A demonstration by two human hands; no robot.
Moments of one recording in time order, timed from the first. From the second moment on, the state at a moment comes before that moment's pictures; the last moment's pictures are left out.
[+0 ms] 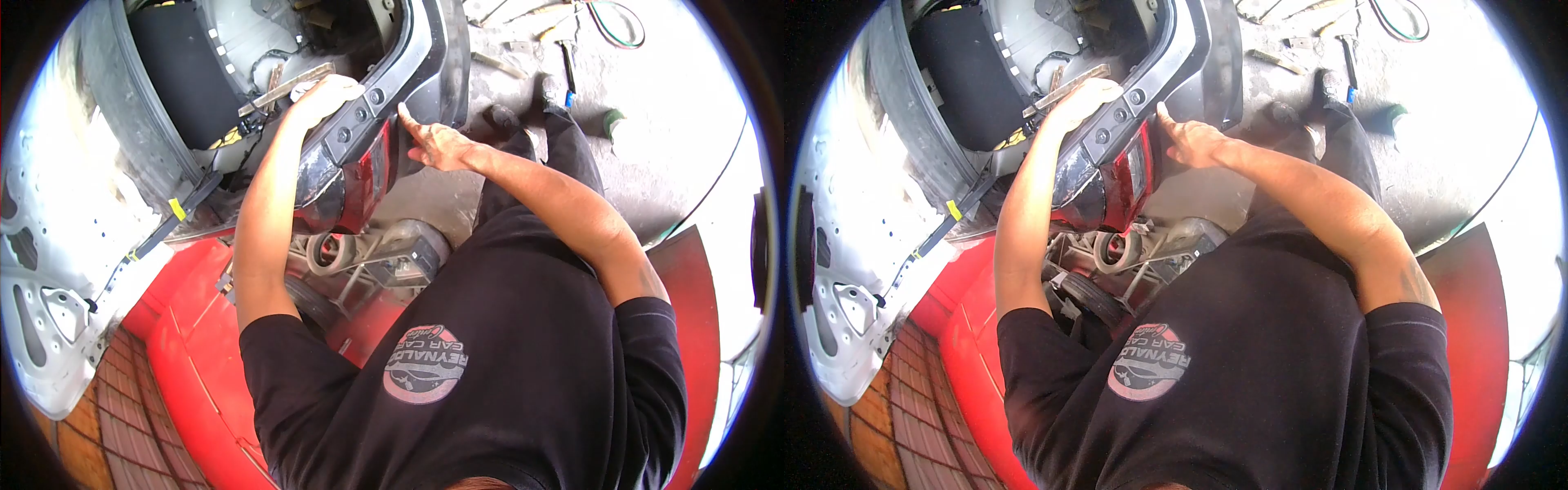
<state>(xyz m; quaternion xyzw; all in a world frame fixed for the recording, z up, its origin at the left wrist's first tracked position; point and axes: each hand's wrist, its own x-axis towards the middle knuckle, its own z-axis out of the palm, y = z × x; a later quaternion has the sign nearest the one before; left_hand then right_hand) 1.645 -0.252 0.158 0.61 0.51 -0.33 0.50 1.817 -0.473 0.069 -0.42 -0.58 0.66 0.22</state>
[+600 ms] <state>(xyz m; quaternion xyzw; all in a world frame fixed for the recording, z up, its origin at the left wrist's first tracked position) 1.649 -0.253 0.159 0.64 0.50 -0.34 0.48 1.787 -0.504 0.041 -0.40 -0.59 0.60 0.38</state>
